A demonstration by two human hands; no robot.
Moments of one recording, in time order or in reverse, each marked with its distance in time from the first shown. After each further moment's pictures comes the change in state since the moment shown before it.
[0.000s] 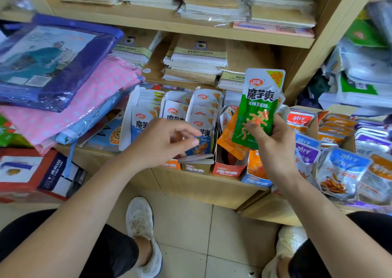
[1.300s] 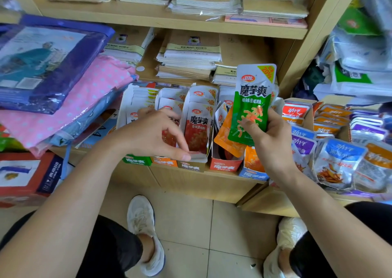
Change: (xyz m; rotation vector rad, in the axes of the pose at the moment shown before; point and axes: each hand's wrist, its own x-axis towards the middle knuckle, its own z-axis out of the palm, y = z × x) left_hand 0.009 0.015 -0.026 0.319 -0.266 -0.053; right_hand -0.004 0.002 -0.005 -0.056 -0.007 0.007
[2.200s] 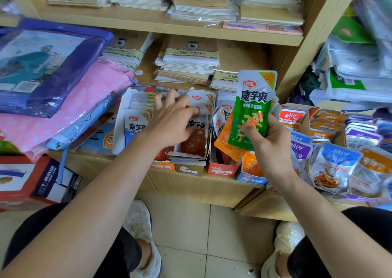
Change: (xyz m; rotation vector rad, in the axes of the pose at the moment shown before) left_hand 0.074 -0.010 0.032 0.557 0.381 0.069; right_hand 0.001 0.002 -0.003 0.001 0.018 -0.012
